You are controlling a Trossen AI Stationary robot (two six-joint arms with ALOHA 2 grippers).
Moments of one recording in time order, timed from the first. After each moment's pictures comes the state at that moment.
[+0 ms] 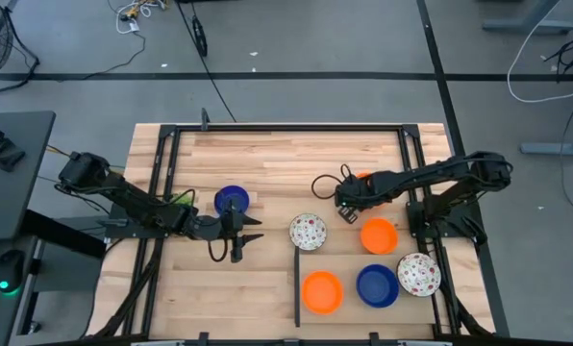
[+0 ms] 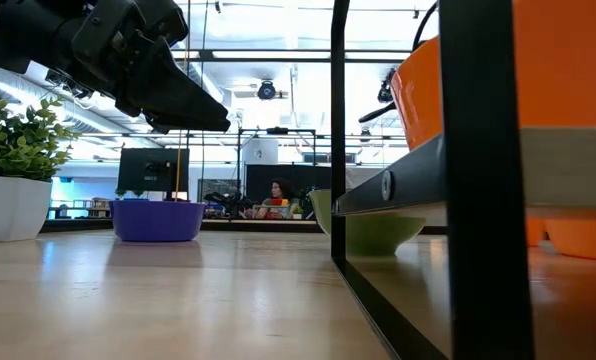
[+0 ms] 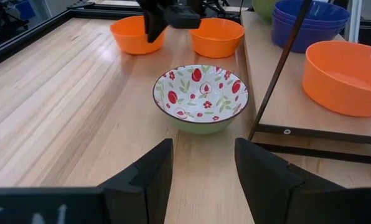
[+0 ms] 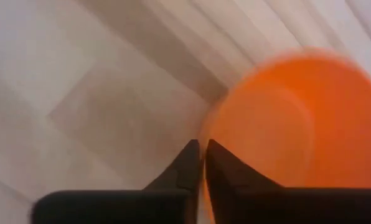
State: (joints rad) left arm -0.36 1.34 0.45 0.50 -0.47 -0.23; right arm -0.04 1.48 0.79 -0.82 0.29 0.72
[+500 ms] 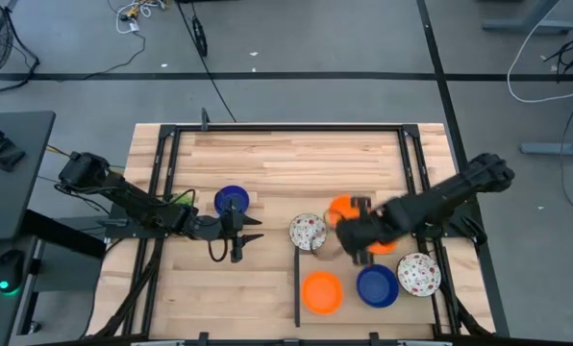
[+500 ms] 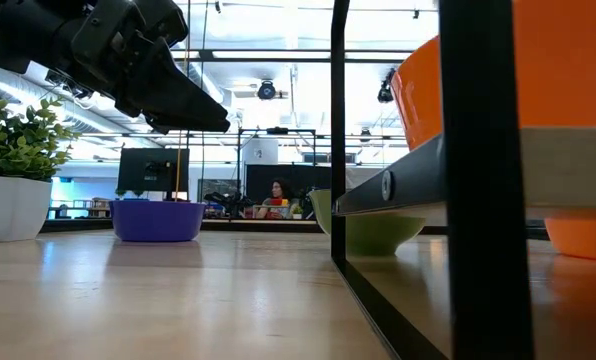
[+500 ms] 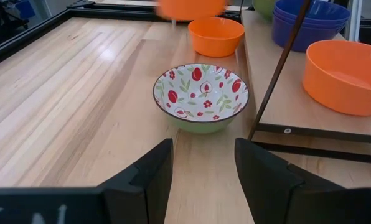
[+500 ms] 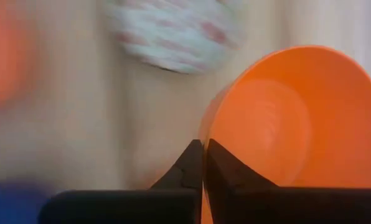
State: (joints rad) left arm -0.36 1.34 0.45 0.50 -0.47 -0.23; right arm 0.42 1.48 1.25 -1.11 0.24 0.39
